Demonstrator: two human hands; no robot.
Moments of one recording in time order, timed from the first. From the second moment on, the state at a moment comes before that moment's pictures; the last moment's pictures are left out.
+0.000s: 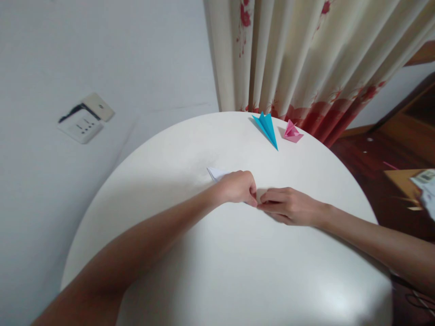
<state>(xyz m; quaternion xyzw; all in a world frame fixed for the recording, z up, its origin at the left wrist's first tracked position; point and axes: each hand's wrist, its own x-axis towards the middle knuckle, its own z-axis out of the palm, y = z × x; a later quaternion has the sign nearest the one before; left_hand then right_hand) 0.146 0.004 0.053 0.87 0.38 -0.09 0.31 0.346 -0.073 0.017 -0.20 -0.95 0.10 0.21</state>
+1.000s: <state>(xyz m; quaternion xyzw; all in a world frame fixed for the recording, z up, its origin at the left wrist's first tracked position) 0.117 0.016 0.040 0.89 0.25 0.02 0.38 0.346 -0.074 0.020 -0.24 -0.92 0.22 0.22</state>
